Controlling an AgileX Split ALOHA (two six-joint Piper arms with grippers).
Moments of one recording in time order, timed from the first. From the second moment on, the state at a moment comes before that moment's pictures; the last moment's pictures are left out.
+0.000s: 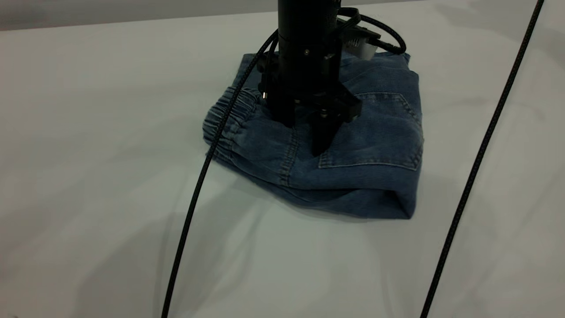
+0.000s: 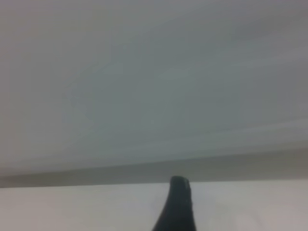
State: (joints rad) left arm -0.70 2.59 -2.08 -0.01 1.23 0.05; right arm -0.12 2.58 -2.97 0.59 1.22 0.07
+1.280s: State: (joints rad) left arm -0.70 2.35 -2.25 0.17 1.22 0.10; right arm -0.12 2.57 -2.97 0.60 1.22 0.05
